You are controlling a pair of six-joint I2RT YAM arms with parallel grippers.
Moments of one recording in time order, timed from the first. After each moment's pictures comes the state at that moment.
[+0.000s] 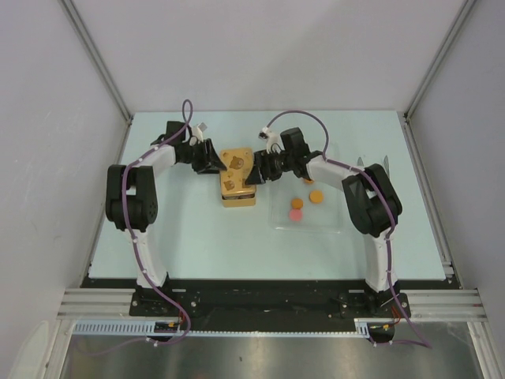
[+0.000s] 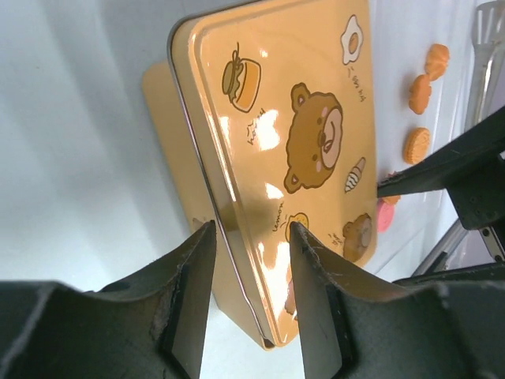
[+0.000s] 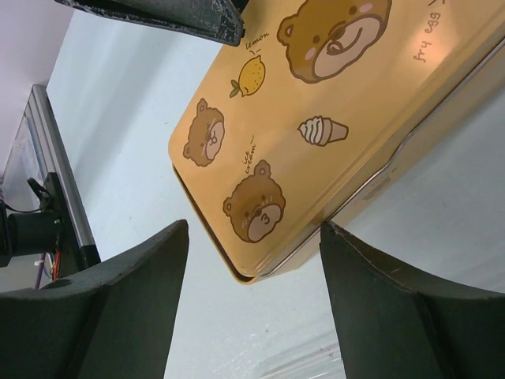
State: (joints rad) left arm -0.06 2.01 1.42 -0.39 0.69 -0.30; right arm 0.52 2.08 1.45 -0.03 -0.72 0.28
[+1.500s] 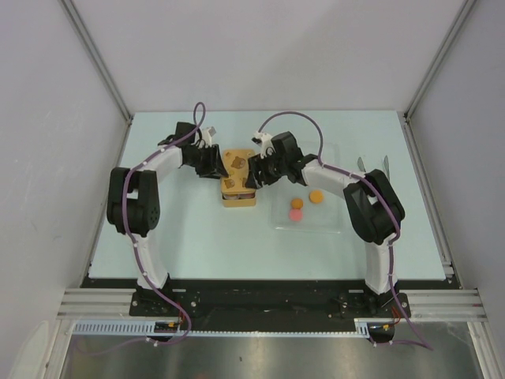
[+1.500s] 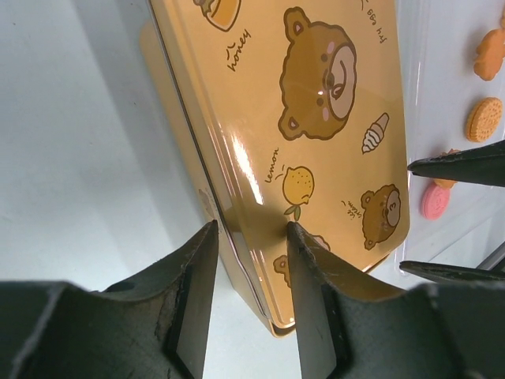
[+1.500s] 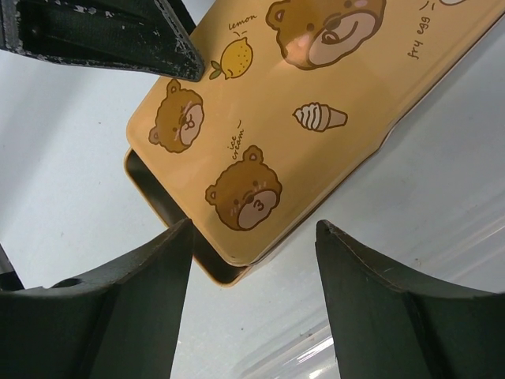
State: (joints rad) left arm -0.15 1.96 1.40 -0.49 0.53 -0.20; right arm 0.60 2.00 1.42 -0.10 -0.43 0.17
